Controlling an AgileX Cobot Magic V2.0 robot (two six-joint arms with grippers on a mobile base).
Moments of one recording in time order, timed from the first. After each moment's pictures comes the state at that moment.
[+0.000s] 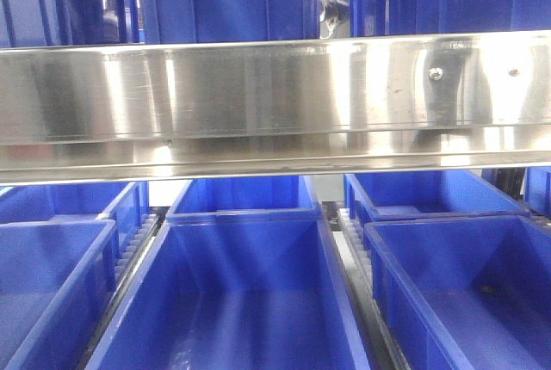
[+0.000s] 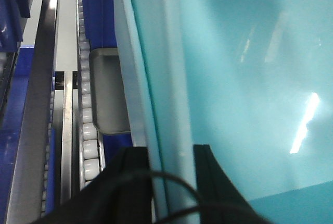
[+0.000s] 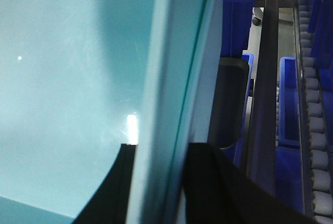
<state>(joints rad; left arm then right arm) -0.22 1.39 -1.80 -0.20 1.01 -0.02 0.49 1.67 -2.19 0.05 1.11 0.19</state>
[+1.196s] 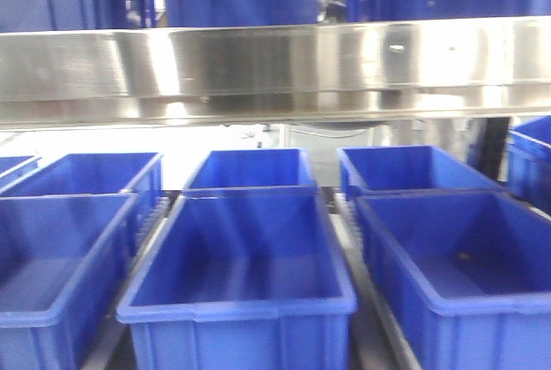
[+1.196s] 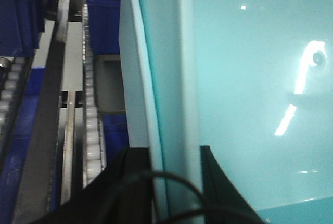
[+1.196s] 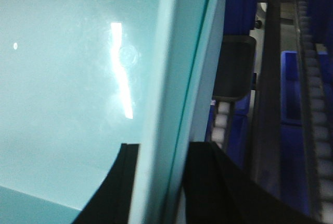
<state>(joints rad) -0.22 1.39 -1.80 -0.20 0.88 -0.01 0.49 1.67 -2.19 0.04 1.06 0.19</state>
